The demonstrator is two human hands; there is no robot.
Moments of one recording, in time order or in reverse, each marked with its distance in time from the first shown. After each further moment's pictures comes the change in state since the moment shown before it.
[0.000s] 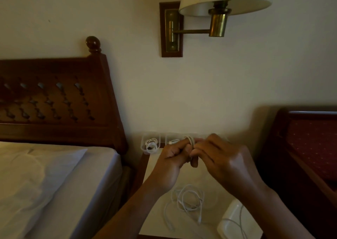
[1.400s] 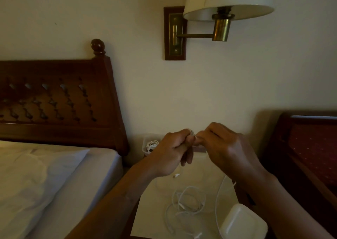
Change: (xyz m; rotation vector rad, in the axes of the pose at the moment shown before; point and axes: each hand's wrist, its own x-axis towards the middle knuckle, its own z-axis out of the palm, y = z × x) left_hand 0.022 0.039 -0.021 0.627 -0.158 -0.005; right_hand 0.023 0.019 0.006 -0.020 -0.048 -0.029
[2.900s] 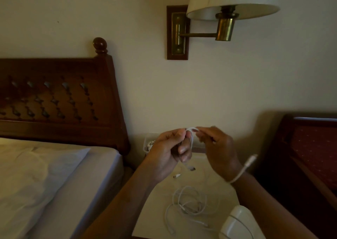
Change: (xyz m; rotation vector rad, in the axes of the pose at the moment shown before) left_hand 0.001 -0.014 0.008 -0.925 0.077 -0.027; right_hand 0.004 0.006 0.064 0.656 0.186 0.571
